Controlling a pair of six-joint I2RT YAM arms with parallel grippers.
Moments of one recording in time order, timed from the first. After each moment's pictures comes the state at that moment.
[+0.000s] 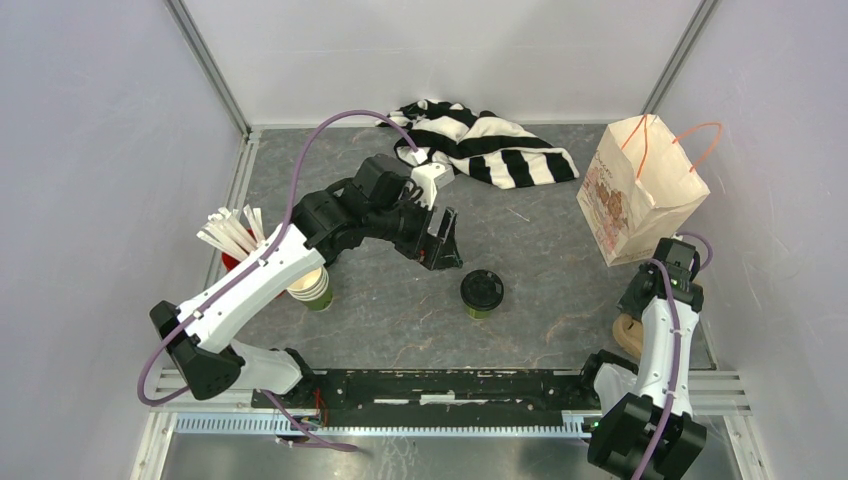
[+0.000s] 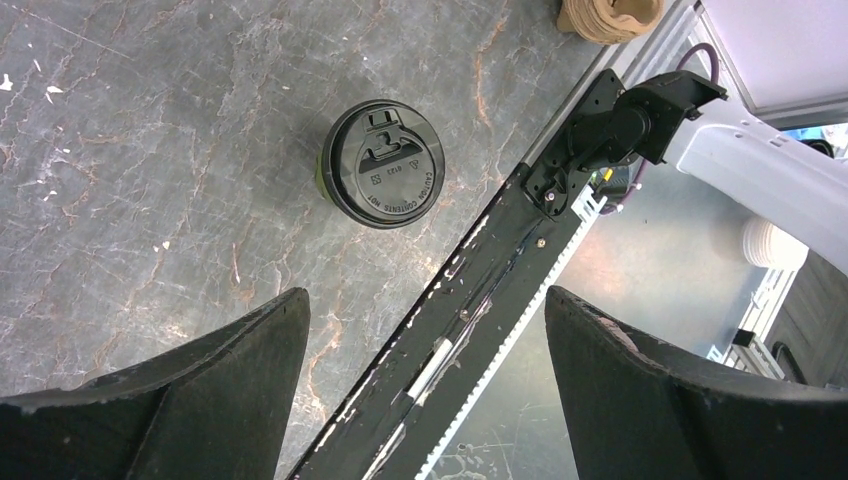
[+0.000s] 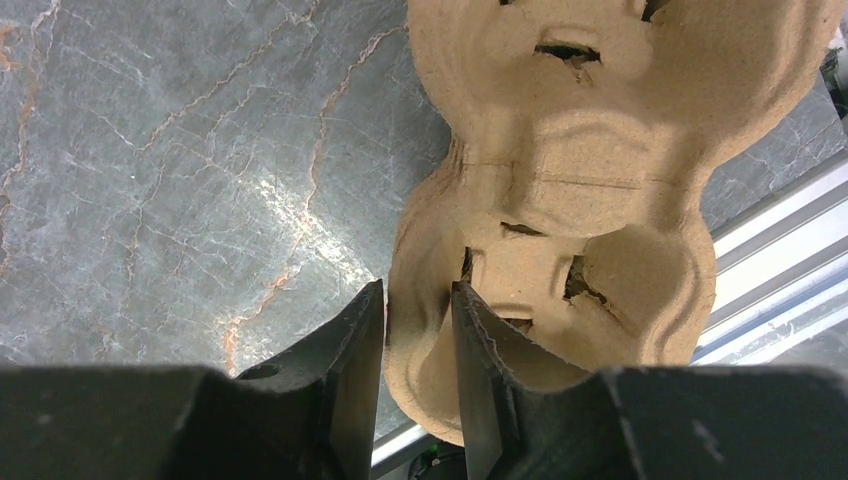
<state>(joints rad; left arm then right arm) -0.83 1.35 1.48 -0.84 0.34 -0.31 -0.46 0.86 0.64 -0.88 0.12 0.20</state>
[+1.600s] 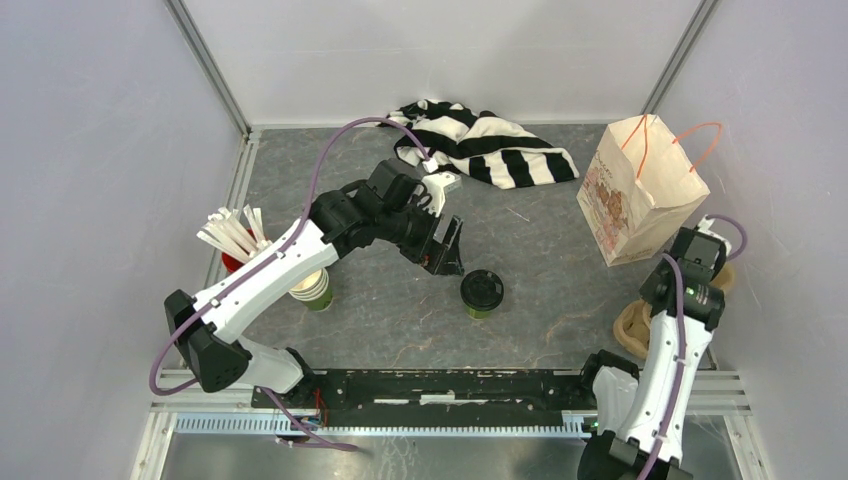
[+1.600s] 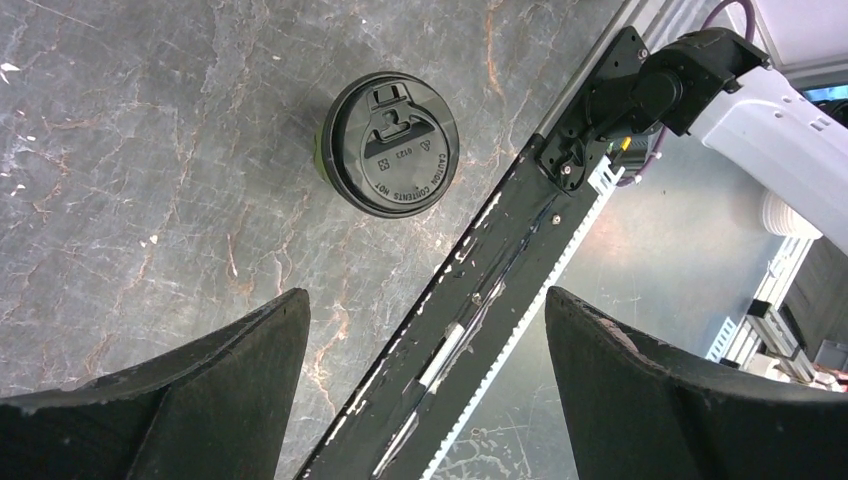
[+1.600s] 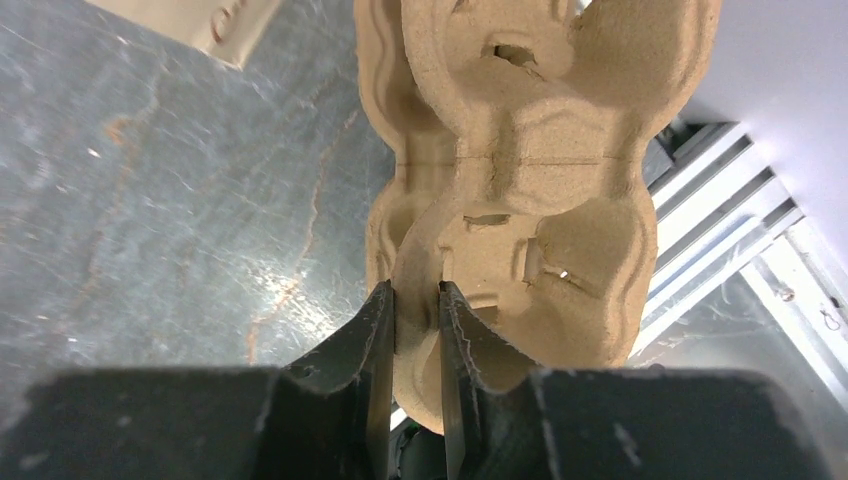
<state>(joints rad) -0.82 1.40 1.45 -0.83 0.38 -0.26 -0.46 0.76 0.85 -1.03 0.21 0.19</state>
